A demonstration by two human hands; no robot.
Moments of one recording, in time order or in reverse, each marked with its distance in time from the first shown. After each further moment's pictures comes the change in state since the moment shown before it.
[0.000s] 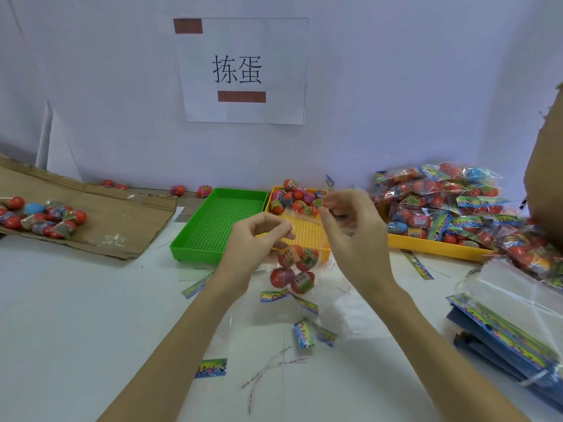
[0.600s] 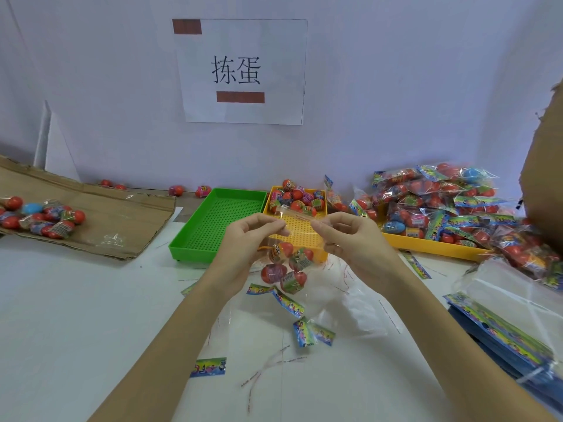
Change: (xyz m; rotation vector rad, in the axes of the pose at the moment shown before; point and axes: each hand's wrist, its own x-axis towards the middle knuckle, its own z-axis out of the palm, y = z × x) left_hand 0.001 0.004 -0.009 -0.154 -0.052 -0.121; right_hand 0.008 0.019 -0.012 0.493 -0.398 0.662
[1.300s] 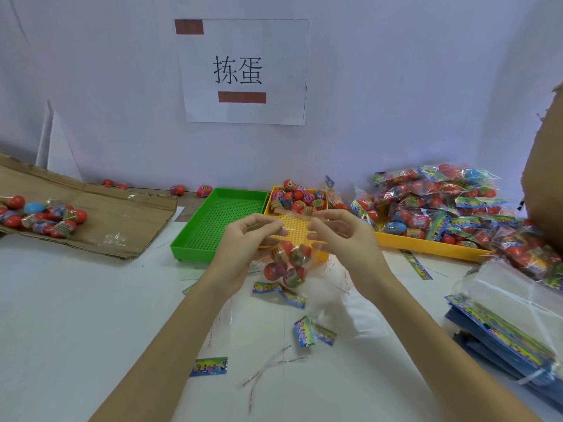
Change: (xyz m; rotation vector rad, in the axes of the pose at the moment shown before) left_hand 0.003 -0.003 -0.002 -0.018 0.056 -0.014; right_hand 0.000 0.007 0.019 -0.020 0.177 -0.093
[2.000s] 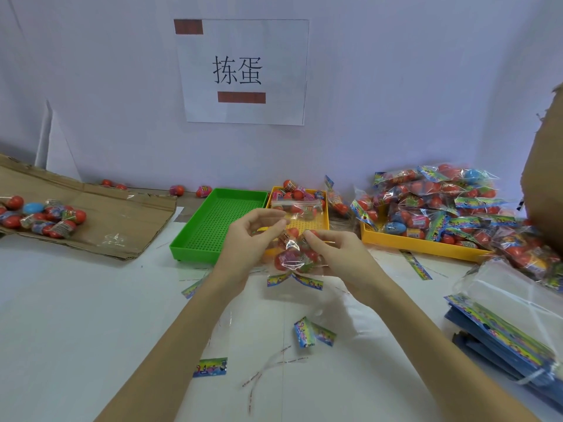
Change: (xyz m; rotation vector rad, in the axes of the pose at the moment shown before) left_hand 0.004 -0.008 0.004 0.104 0.015 0.152; right_hand -0.005 0.003 0.005 -0.041 -0.191 0.190
